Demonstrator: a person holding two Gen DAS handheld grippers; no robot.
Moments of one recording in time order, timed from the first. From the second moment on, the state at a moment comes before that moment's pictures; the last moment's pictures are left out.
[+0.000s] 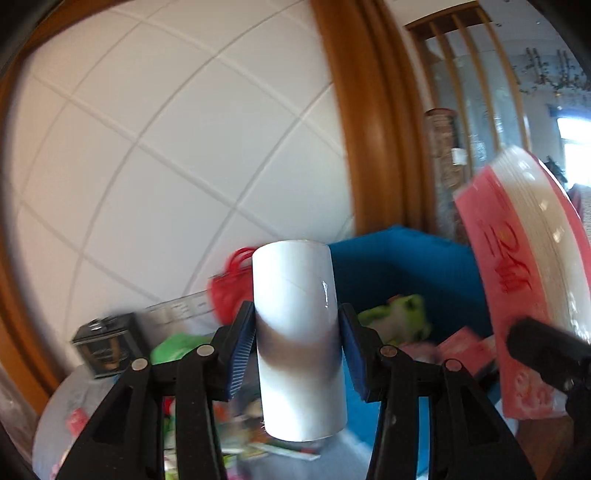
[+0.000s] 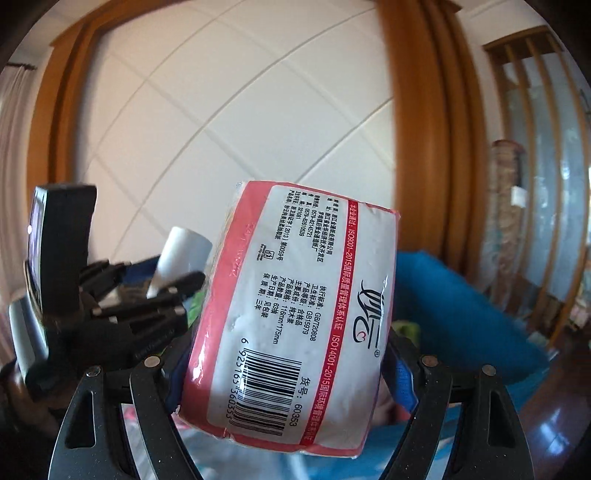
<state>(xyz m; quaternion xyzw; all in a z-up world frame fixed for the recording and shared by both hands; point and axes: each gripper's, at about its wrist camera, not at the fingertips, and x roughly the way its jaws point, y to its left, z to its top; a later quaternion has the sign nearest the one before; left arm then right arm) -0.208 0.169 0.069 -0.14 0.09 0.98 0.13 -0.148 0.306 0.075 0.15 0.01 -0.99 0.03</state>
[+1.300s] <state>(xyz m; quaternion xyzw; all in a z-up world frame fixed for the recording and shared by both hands) -0.264 0.287 0.073 -0.15 0.13 0.97 0.13 -0.252 0.482 0.061 0.20 -0.03 -0.98 -0.08</state>
